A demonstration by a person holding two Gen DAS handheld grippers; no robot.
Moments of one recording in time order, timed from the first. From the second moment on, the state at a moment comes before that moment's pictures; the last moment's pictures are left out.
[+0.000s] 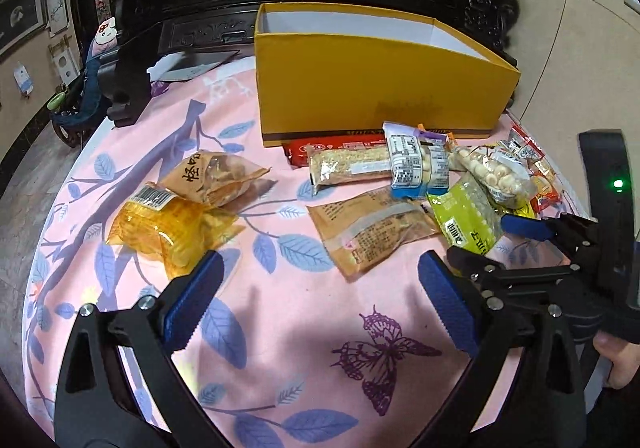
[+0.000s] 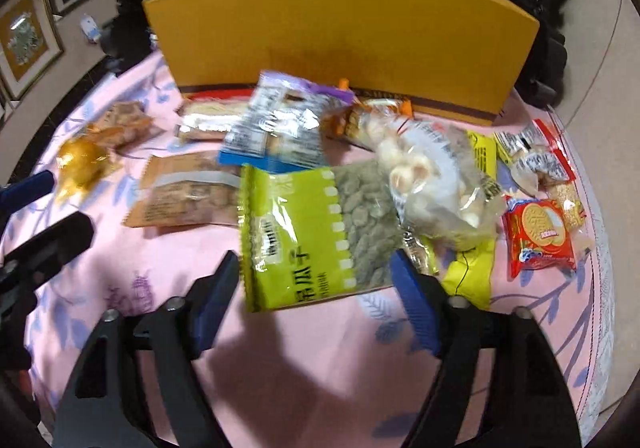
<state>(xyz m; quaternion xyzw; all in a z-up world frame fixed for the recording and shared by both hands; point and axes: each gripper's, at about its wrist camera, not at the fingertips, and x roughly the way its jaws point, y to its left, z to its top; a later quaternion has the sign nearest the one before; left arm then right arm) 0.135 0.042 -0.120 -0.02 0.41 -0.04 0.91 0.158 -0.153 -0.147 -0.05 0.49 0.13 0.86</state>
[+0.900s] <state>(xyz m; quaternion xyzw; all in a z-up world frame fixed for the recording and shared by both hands) 0.202 -0.013 -0.172 0.08 0.44 -0.12 0.89 0.163 -0.220 -0.142 0.03 0.48 0.12 0.87</state>
